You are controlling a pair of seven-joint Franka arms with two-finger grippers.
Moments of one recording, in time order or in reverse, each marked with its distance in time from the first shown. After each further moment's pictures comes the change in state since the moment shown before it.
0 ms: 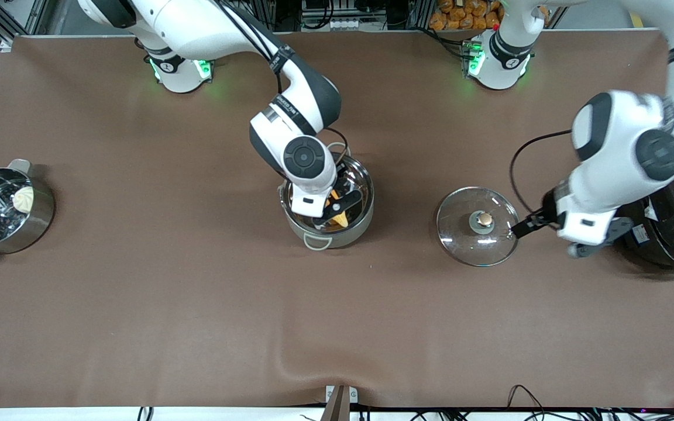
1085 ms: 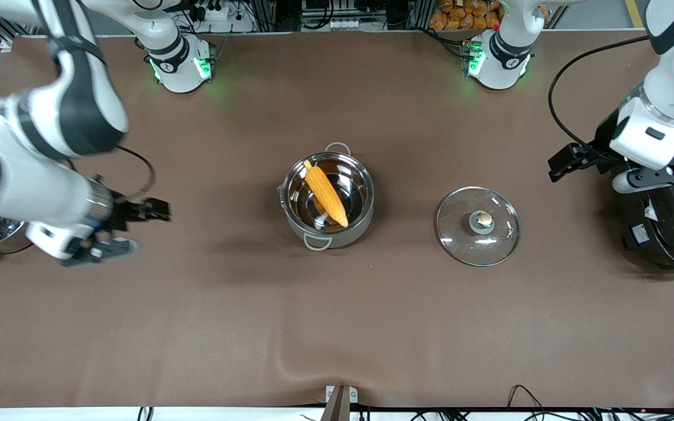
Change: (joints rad) left arm 0.005 -0.188 -0.038 0.143 0.000 -0.287 0.274; right arm -0.543 -0.374 -0.035 -0.138 -0.084 -0.180 -0.169
